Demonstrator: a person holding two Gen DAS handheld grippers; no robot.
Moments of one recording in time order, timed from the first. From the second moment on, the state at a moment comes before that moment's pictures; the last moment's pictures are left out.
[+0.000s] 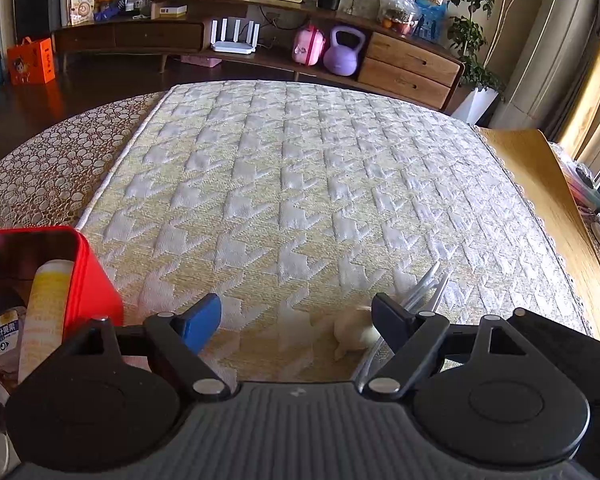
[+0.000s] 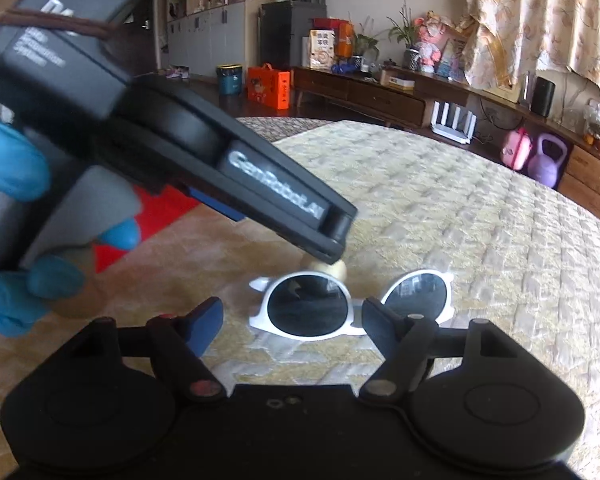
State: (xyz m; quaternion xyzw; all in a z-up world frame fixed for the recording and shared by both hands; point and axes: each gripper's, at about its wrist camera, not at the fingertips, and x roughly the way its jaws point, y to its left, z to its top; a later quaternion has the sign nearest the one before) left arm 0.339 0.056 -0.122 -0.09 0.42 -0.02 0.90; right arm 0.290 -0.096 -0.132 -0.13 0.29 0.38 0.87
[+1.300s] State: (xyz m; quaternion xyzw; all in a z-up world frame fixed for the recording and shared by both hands) left arm 0.313 0.001 -0.138 0.01 0.39 -0.06 0.92; right arm 0.277 -0.157 -0.130 -0.13 0.30 0.37 0.87
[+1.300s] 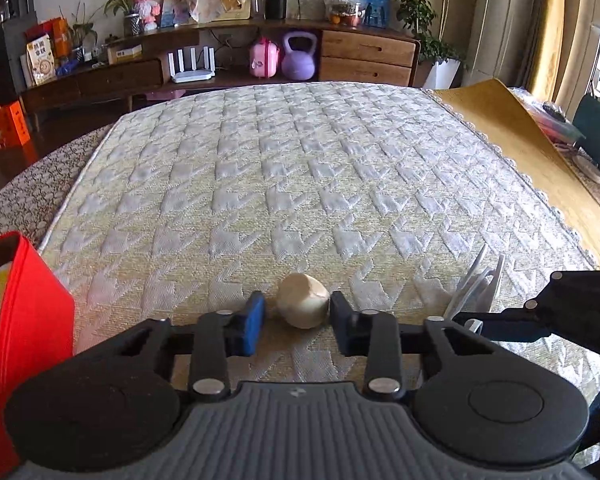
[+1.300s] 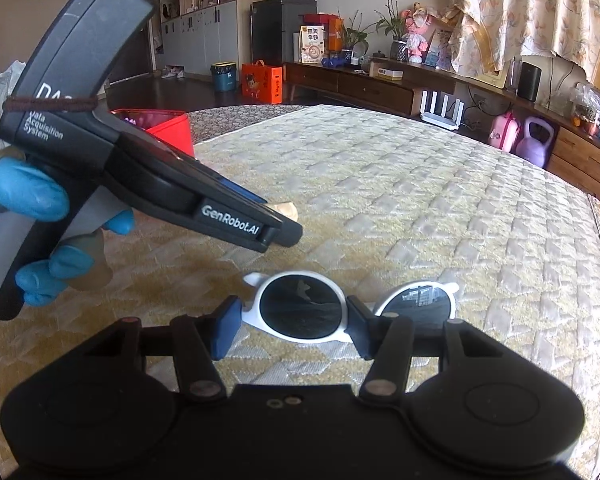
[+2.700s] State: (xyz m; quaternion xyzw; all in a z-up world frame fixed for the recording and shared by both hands) left arm 0.193 0.089 -0.046 -0.06 0.34 -0.01 0.94; right arm 0.199 -0.104 -0.030 -0.14 0.26 0.41 0.86
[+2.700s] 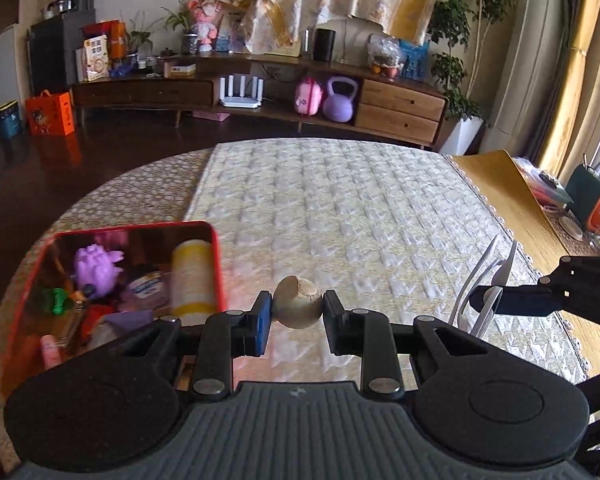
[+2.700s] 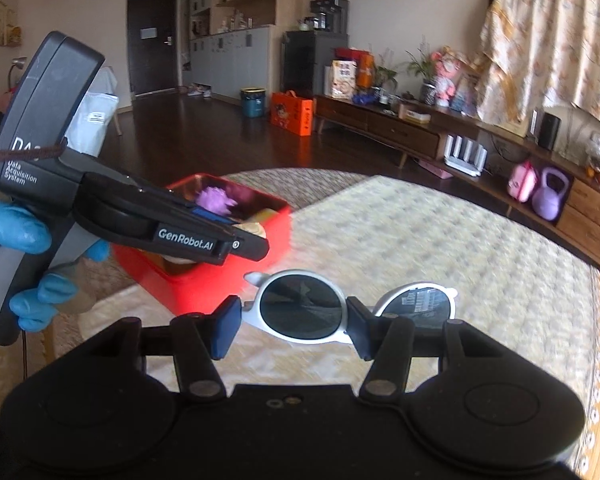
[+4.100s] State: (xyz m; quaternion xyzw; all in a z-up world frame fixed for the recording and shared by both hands) left arm 0.210 0.262 -0.080 -0.08 0.35 0.10 0.93; right arm 0.224 0.085 -0.059 -0.20 0.27 0.54 0.77
